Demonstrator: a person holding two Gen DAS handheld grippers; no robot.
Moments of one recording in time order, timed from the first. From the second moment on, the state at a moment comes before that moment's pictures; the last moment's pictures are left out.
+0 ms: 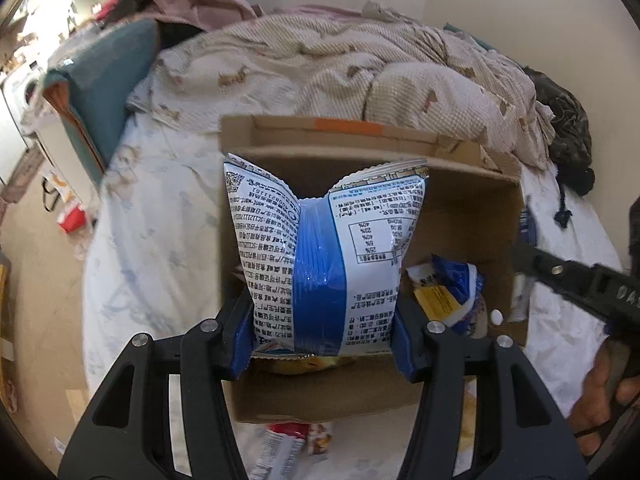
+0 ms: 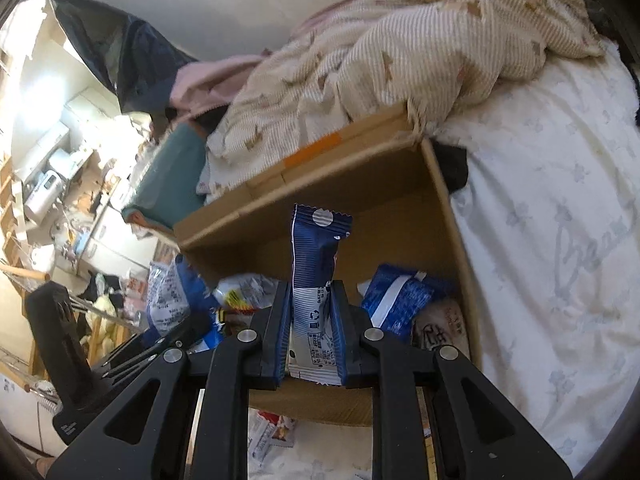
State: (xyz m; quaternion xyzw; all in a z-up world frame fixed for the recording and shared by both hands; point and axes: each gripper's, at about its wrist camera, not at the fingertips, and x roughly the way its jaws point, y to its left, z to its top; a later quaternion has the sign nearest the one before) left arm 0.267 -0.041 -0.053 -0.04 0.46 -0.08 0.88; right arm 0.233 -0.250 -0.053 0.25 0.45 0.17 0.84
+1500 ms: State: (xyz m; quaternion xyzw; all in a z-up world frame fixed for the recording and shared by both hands) left arm 0.224 -0.005 -0.036 -0.07 0.45 -0.05 0.89; right arm 0.191 -0.254 -0.056 0.27 0.49 0.16 0.82
